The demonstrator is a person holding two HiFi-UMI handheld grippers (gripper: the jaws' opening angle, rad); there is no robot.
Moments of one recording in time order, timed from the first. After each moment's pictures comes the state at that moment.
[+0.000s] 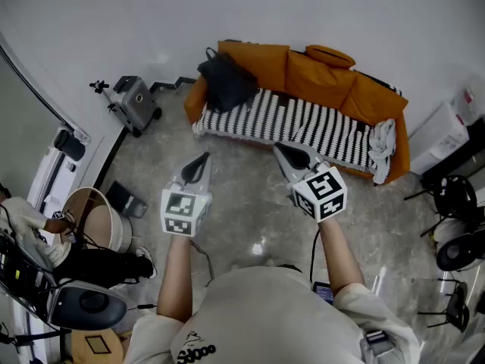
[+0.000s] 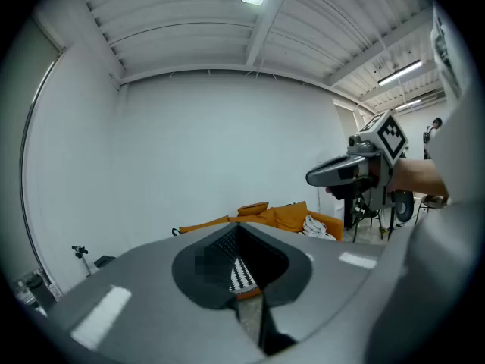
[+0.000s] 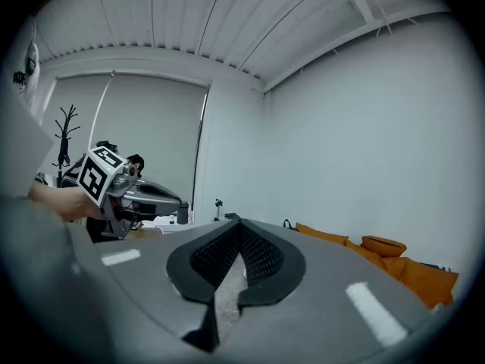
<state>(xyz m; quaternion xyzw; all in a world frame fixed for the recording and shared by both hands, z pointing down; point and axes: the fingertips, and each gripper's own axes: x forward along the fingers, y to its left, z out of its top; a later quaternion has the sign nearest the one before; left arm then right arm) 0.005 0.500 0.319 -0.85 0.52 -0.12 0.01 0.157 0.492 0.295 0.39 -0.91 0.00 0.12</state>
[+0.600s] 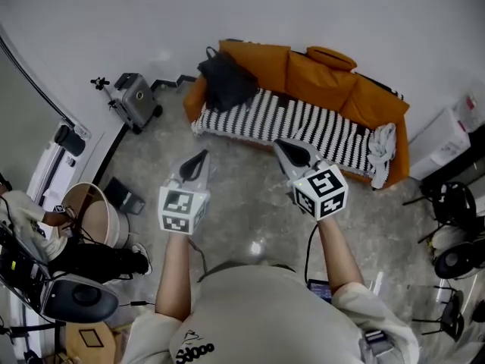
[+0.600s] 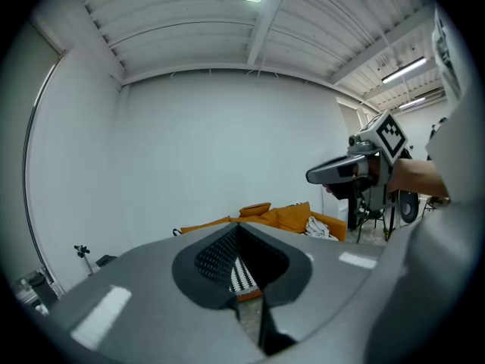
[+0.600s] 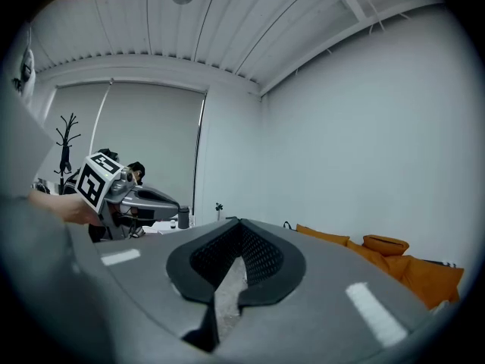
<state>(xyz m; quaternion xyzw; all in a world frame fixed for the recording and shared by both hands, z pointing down) 0.029 0.493 0.314 -0.84 0.53 -0.12 0.01 0.185 0.479 0.287 0.38 -0.92 0.02 0.10</state>
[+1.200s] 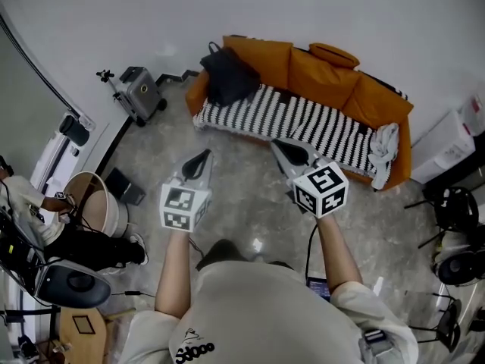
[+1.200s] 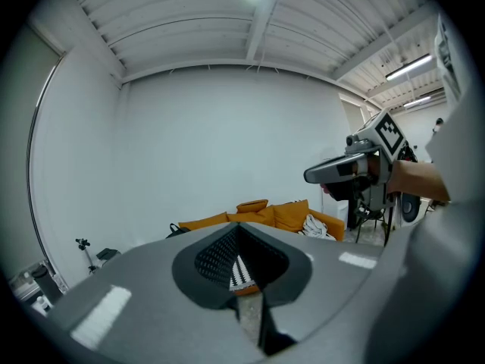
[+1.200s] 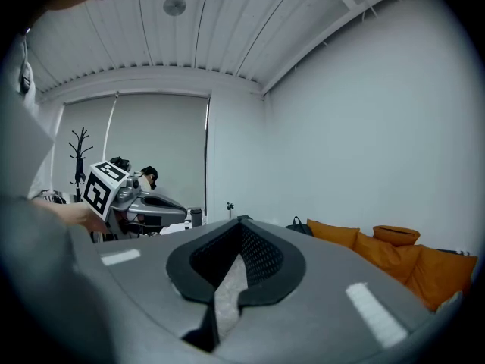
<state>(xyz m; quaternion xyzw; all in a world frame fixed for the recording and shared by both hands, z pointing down) 0.079 0.515 0.330 -0.83 0.54 -0.13 0.00 0.224 0.499 0.299 0.34 -0.93 0.04 0.10</state>
